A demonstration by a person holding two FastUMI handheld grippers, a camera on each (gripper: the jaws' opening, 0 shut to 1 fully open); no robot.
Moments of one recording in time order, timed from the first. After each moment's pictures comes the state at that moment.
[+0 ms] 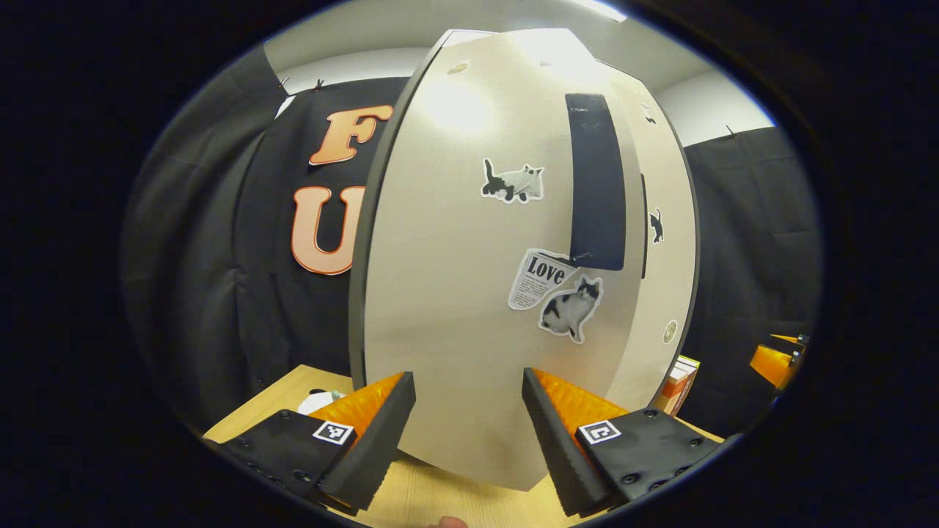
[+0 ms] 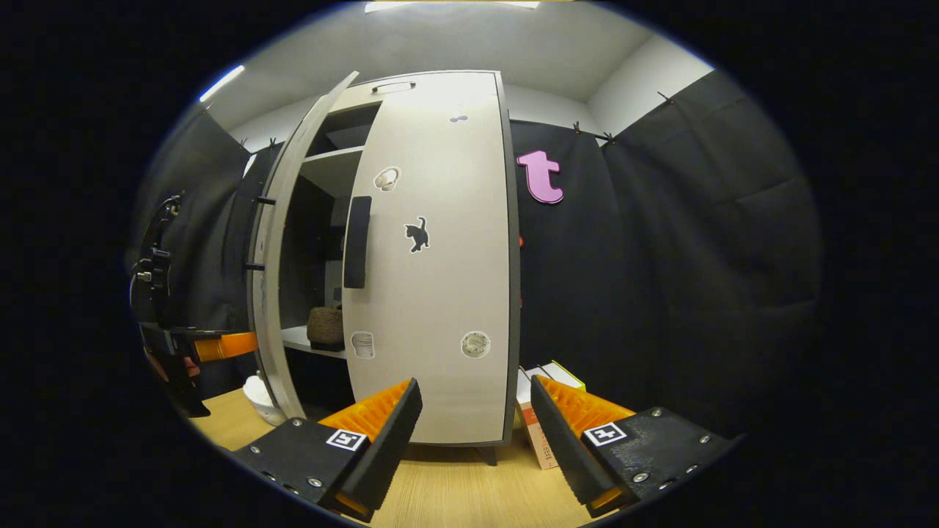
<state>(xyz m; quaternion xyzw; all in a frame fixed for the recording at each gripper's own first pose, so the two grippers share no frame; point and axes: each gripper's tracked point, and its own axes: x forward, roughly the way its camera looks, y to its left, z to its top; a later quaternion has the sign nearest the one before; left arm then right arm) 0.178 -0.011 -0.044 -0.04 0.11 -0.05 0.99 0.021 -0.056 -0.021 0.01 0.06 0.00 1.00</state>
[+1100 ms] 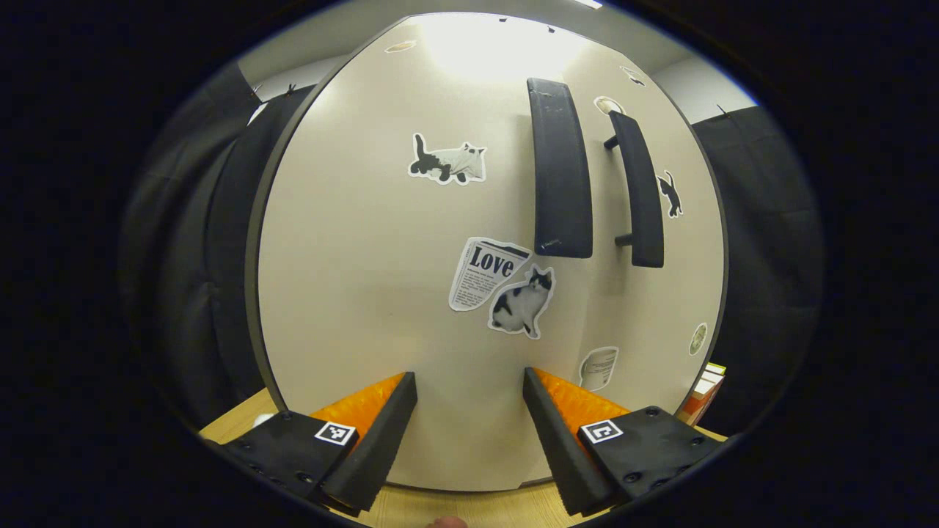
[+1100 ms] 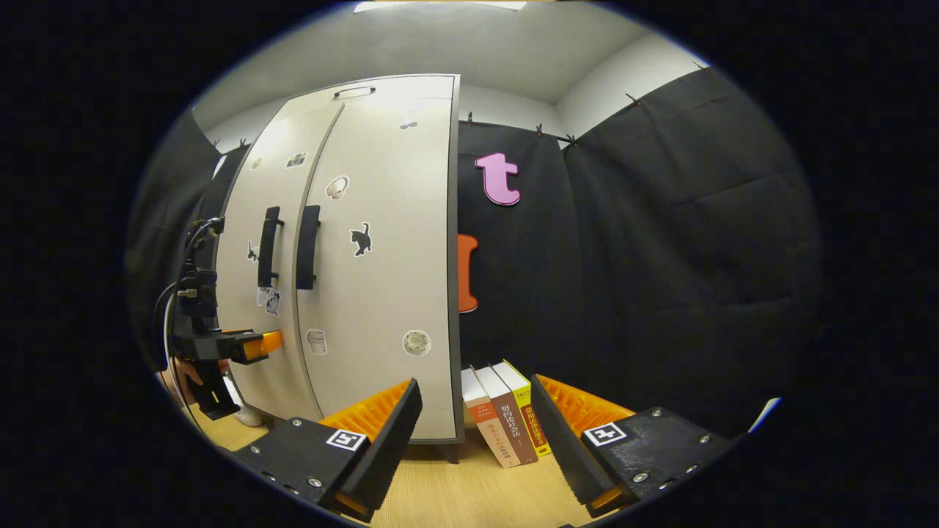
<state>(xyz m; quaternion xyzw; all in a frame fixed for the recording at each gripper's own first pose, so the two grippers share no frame) 0.226 -0.070 -0.061 -0.01 0.10 -0.05 0.99 0.004 -0.114 -0.017 0.01 0.06 -0.06 1.00</state>
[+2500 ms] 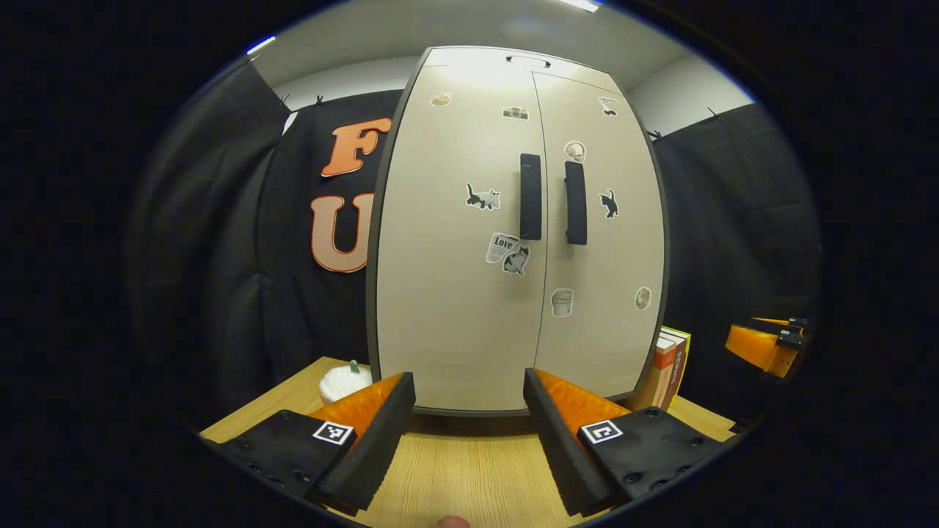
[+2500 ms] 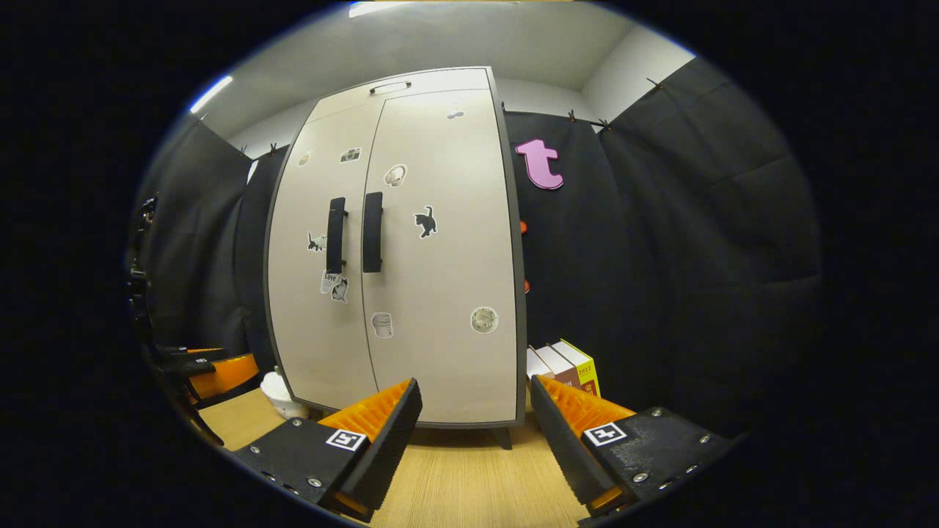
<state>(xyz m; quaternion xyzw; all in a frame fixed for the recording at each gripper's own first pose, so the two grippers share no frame) 0.015 -0.029 -0.044 -0.01 0.12 -0.02 0.99 -0.020 -0.044 -0.042 0.04 0.08 0.03 1.00</state>
